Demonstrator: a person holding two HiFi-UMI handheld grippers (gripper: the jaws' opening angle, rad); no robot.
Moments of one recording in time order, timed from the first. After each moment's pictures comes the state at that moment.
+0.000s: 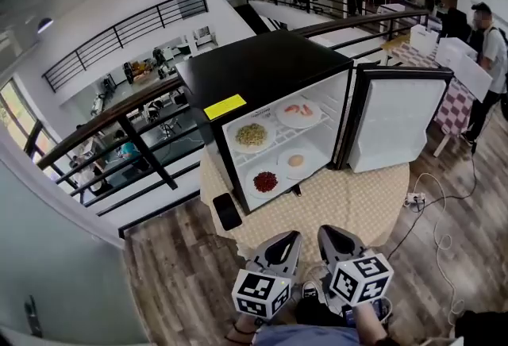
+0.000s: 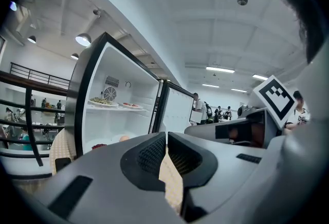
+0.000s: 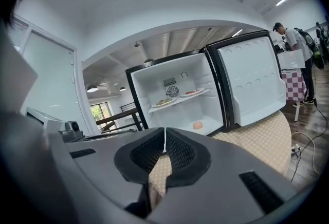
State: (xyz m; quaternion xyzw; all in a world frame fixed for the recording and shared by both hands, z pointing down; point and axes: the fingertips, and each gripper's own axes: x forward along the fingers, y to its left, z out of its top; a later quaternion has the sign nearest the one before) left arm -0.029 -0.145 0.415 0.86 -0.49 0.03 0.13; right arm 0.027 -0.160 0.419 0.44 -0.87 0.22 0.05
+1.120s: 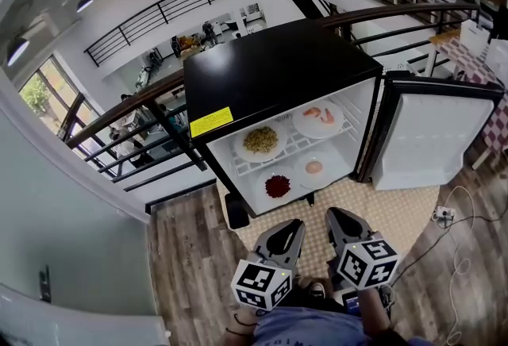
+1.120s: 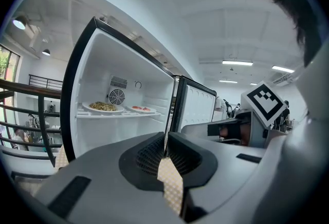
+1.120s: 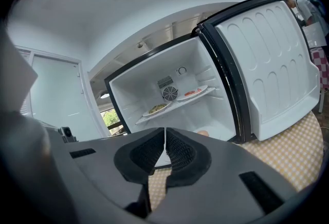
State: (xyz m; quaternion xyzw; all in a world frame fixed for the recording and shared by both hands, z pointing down) left arm -0.012 -0.246 0.415 0.81 -0.58 0.05 0.13; right arm 0.045 -0.289 0.426 0.36 -0.89 0.27 0.03
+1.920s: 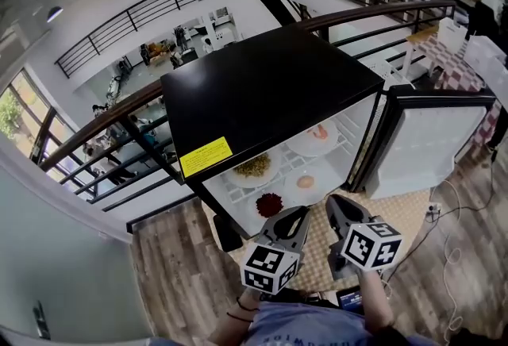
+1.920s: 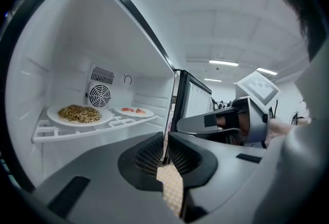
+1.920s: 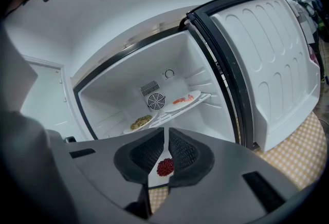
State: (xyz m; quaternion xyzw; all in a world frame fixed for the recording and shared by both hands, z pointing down) left arm -0.025 -0.335 0.418 0.86 -0.50 0.06 0.12; right arm 0.025 -0.369 0.422 0.41 -0.86 0.30 0.01
